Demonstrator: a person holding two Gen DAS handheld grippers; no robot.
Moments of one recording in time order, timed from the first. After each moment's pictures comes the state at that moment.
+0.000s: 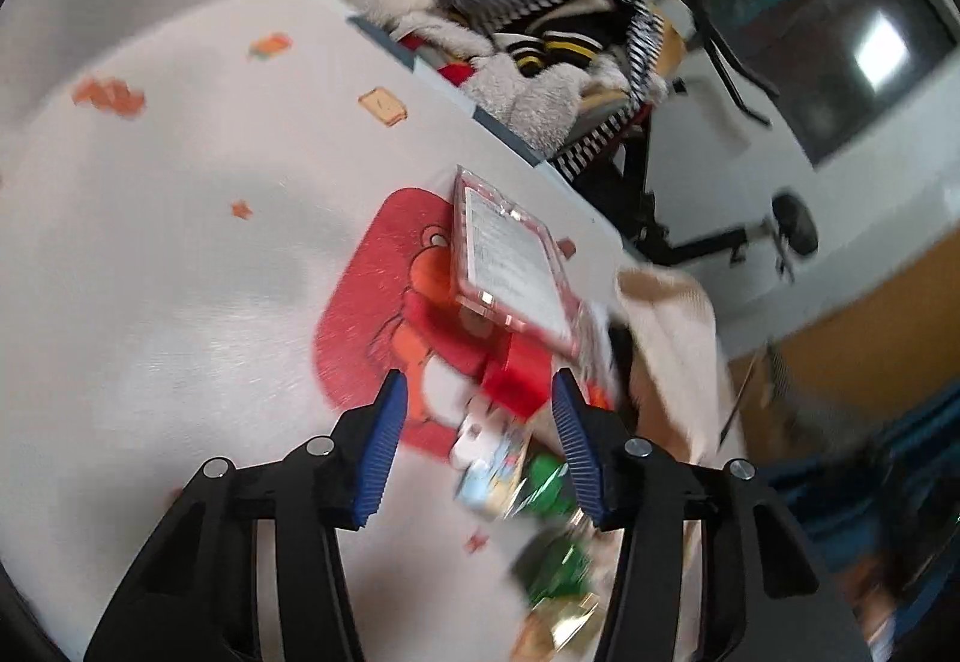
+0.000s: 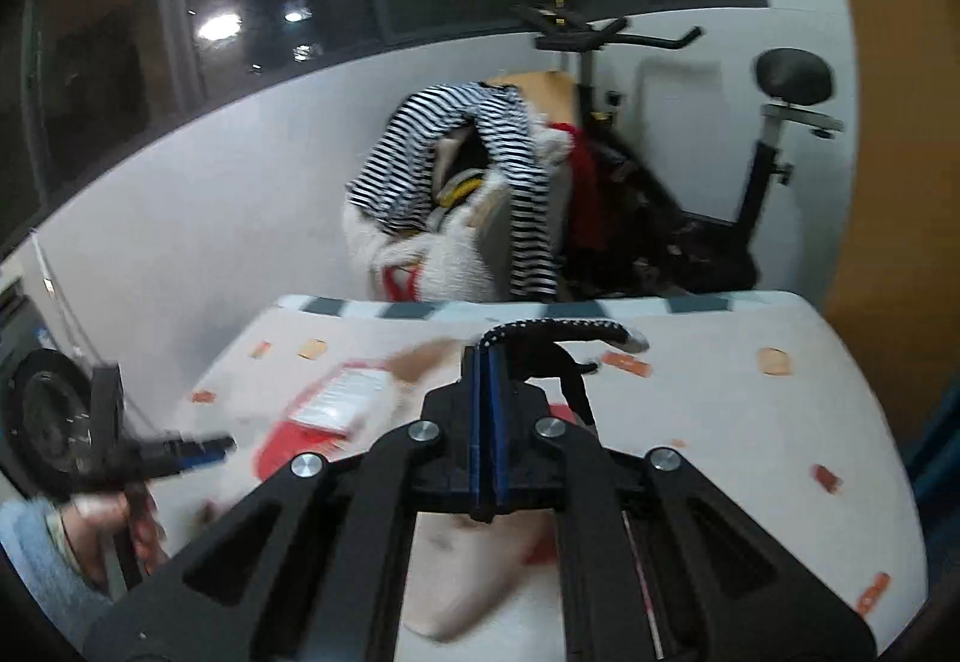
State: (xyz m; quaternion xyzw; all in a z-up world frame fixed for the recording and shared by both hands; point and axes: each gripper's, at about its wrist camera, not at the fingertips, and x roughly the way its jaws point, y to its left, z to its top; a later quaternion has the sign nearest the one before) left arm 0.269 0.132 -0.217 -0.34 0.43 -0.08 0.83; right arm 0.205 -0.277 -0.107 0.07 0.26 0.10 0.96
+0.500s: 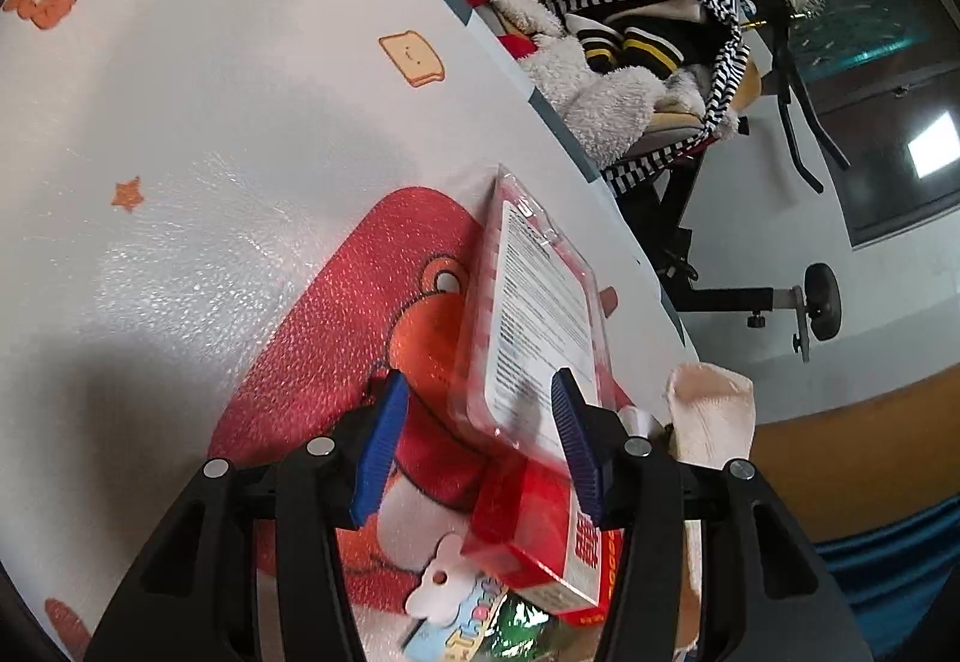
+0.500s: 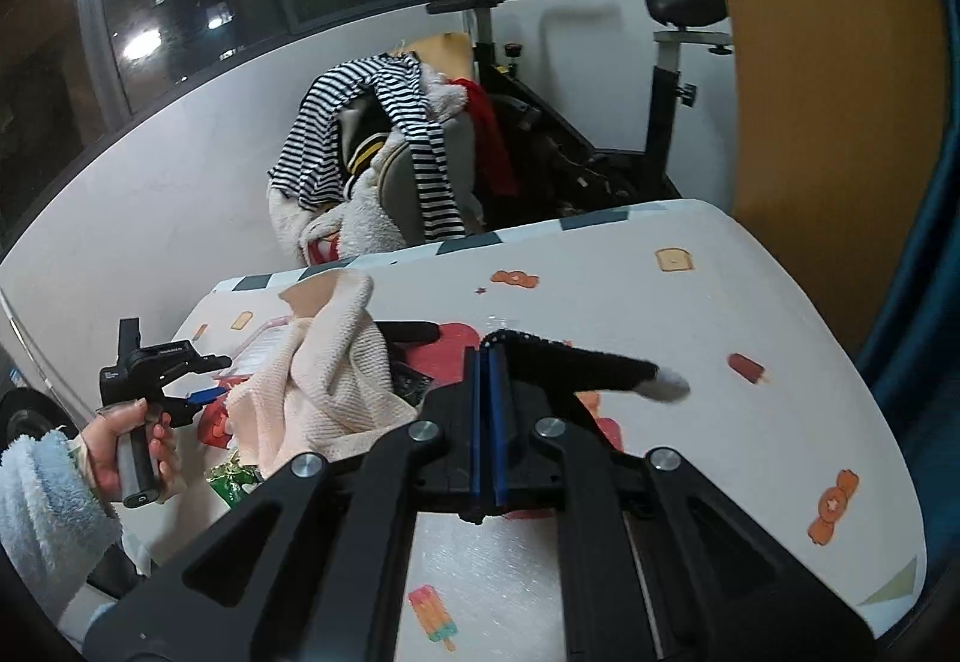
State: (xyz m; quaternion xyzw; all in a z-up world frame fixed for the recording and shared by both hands) left arm 0.351 0.127 -0.268 -0.41 0.46 -0.04 0.79; right arm 0.167 -0.342 -0.150 0.13 0.29 0.03 0.95
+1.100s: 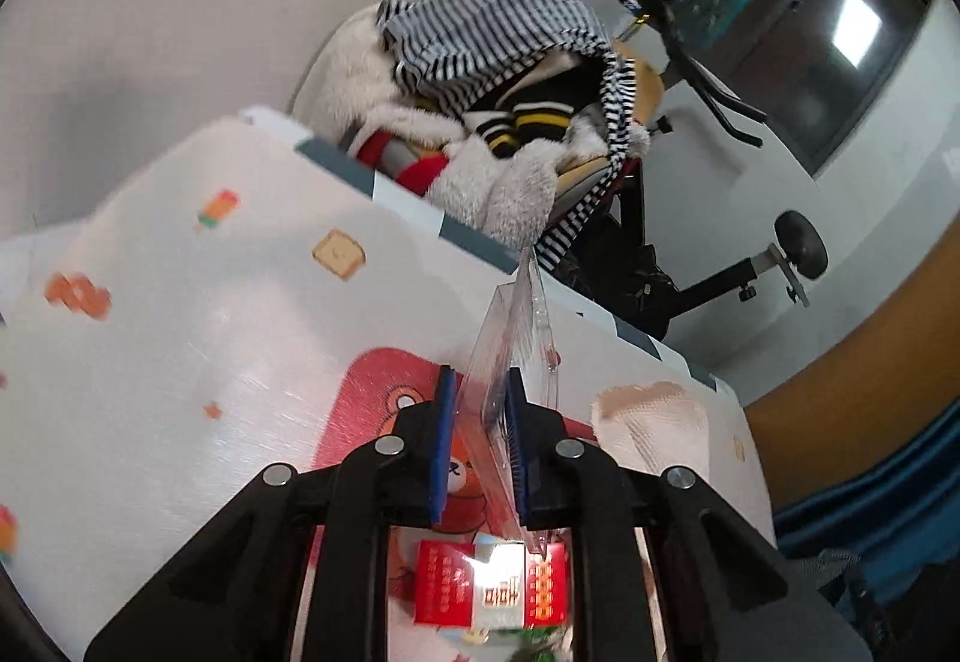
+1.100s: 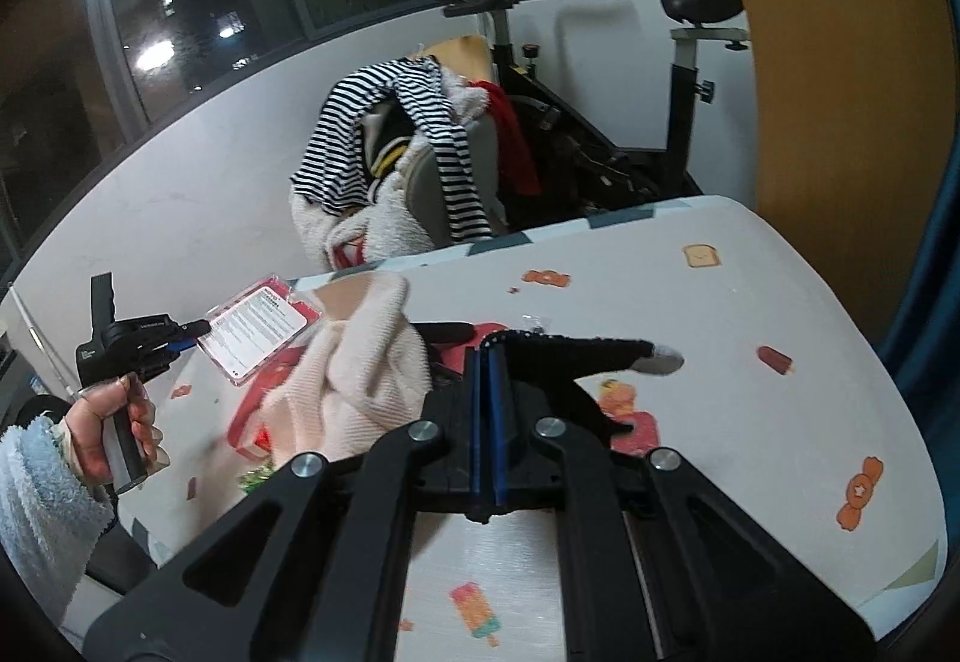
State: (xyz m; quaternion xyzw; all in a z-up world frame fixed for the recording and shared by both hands) left arm 0.318 0.125 -0.142 -0.24 0.37 -0.06 0.89; right arm 0.164 -0.320 -0.142 0.14 0.29 0.07 0.94
